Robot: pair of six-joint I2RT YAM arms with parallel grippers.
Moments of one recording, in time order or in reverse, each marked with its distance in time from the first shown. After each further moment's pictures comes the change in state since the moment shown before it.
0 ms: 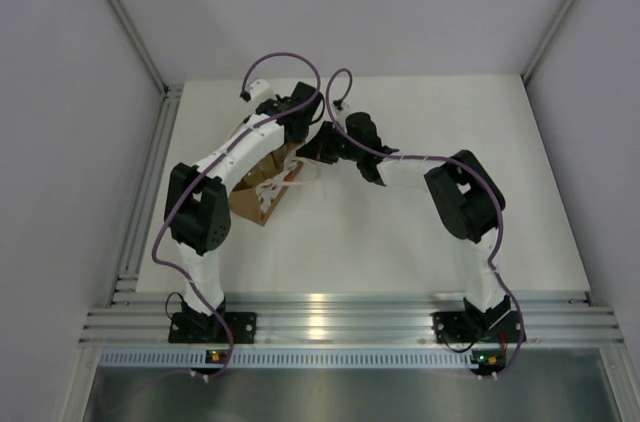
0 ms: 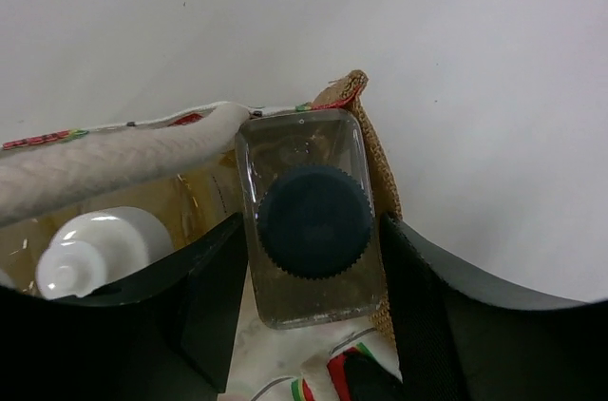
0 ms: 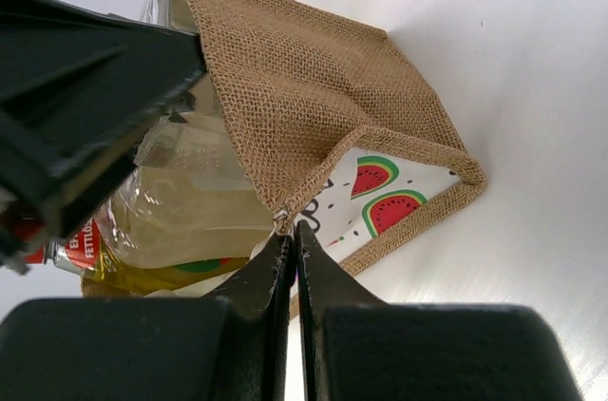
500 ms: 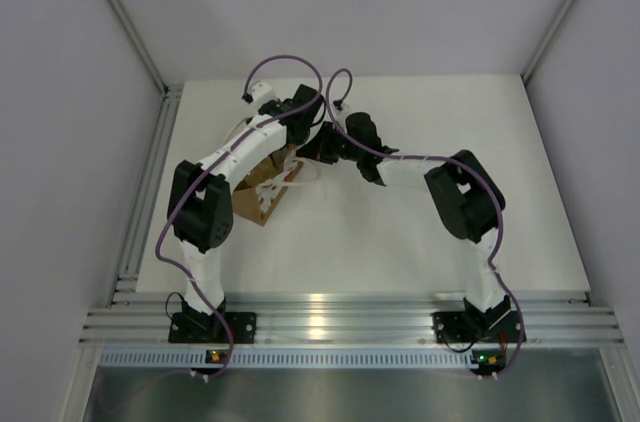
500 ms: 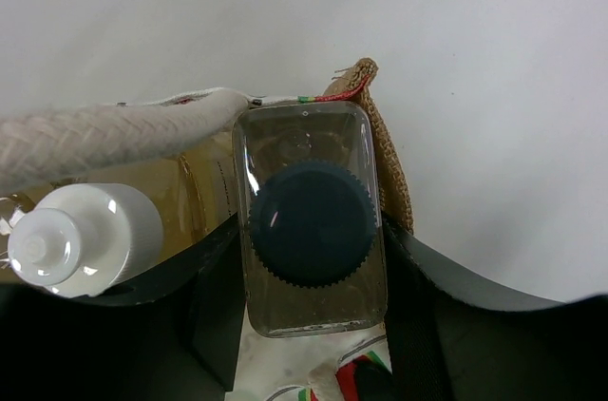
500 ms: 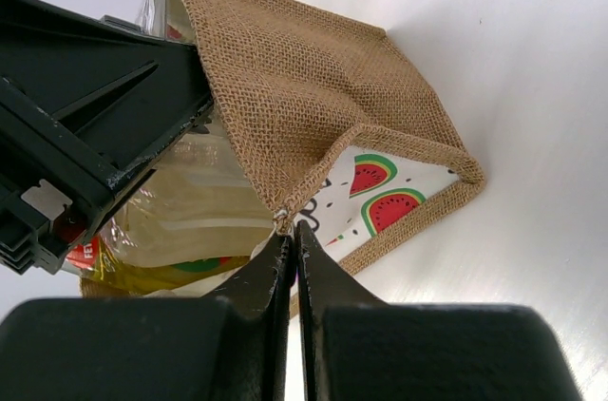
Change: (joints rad) left arm 0.002 0.038 -0.001 -0.008 0.003 0.005; right arm 0.000 0.000 0.000 -0.002 0.000 0.001
